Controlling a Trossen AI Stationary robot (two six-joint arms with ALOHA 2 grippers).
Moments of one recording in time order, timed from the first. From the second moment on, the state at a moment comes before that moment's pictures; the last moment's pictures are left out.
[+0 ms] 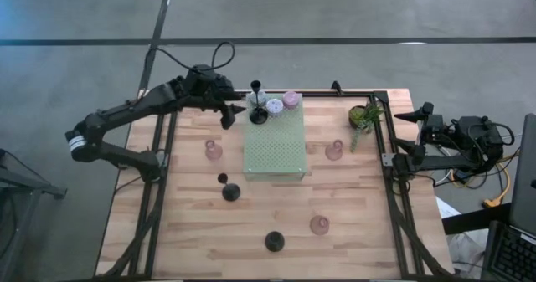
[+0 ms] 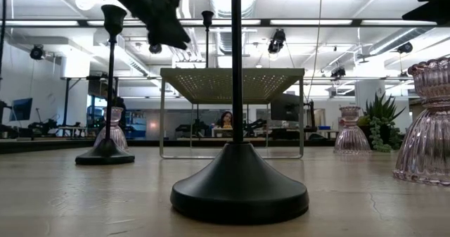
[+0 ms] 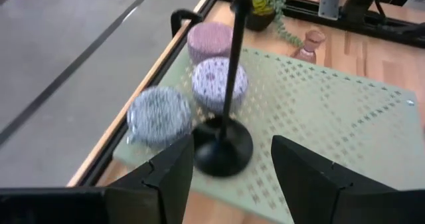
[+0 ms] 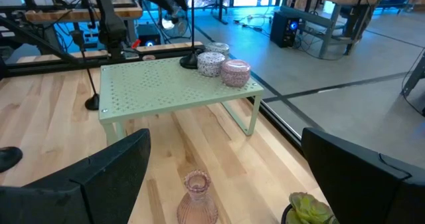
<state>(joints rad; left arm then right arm) 0.53 1.21 1.16 -0.50 0.15 0.08 0.07 0.01 0.83 -1.09 0.42 0.10</state>
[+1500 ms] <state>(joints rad) -0.41 1.05 1.14 -0.34 -0.46 -0.33 0.07 0.01 0.83 -1.09 0.42 0.10</state>
